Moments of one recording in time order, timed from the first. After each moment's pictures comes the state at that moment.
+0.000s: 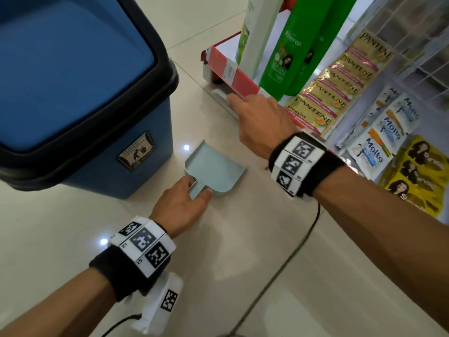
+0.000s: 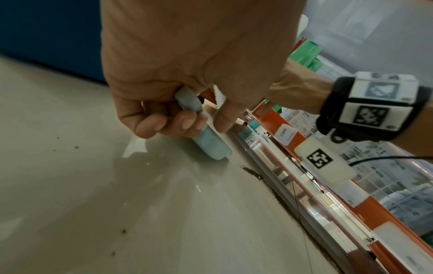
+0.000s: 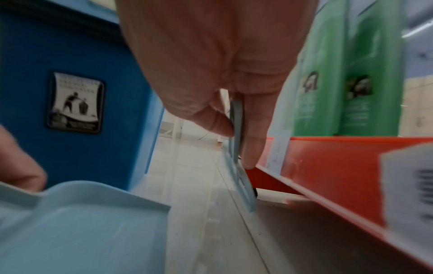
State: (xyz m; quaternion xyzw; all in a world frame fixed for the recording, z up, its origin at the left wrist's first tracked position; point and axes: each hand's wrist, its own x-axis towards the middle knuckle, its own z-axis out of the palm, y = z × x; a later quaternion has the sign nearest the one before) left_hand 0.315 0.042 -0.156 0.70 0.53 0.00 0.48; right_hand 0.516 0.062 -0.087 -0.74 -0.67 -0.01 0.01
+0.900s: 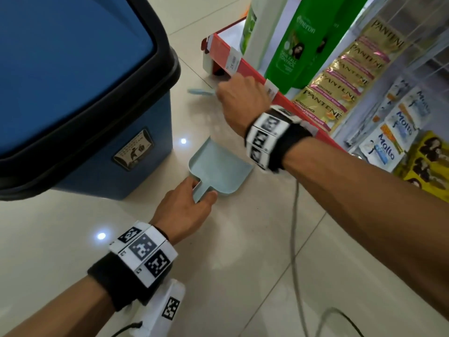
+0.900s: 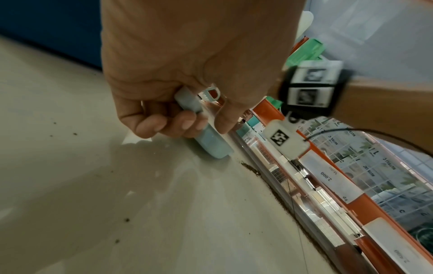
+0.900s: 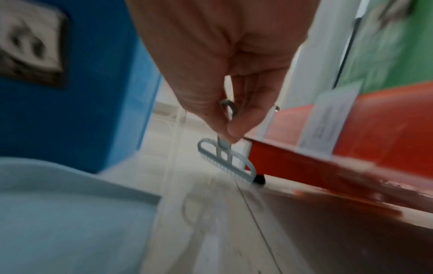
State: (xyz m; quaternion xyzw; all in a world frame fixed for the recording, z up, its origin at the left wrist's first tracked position) left_hand 0.314 0.045 -0.170 0.69 0.52 0.00 0.50; right_hand 0.497 0.116 -0.101 -0.75 -0.66 -0.02 -0.07
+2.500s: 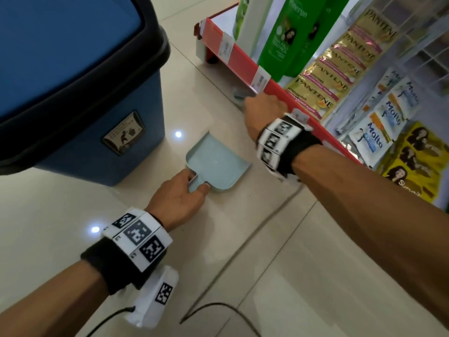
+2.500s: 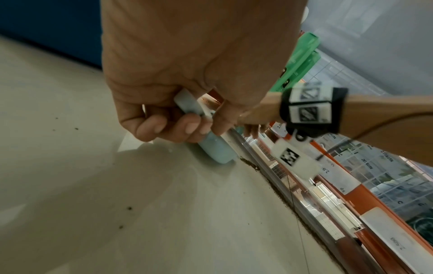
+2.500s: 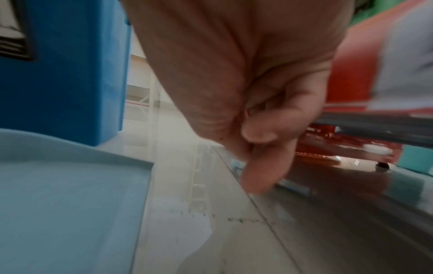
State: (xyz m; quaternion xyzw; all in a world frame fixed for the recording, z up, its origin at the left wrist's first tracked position) left_hand 0.315 0.037 -0.165 0.68 0.52 -0.02 0.52; right_hand 0.529 0.074 -0.131 -0.80 -0.58 0.01 -0.13
